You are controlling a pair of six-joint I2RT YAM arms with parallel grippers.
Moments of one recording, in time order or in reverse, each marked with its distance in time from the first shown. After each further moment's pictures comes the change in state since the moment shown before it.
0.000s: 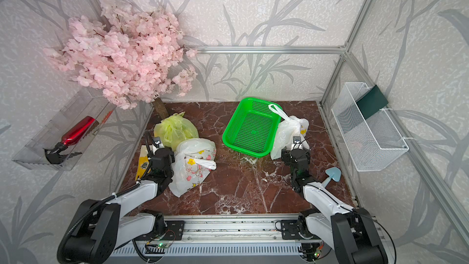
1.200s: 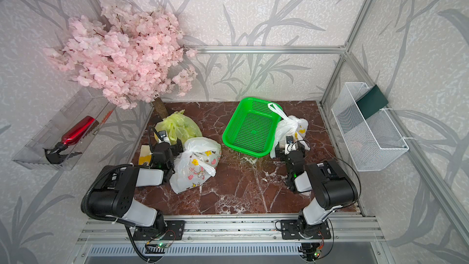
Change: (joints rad) left arm 0.078 0.309 0.084 0.313 0.259 0.063; right arm -0.019 0.484 -0.049 0.747 -0.108 -0.141
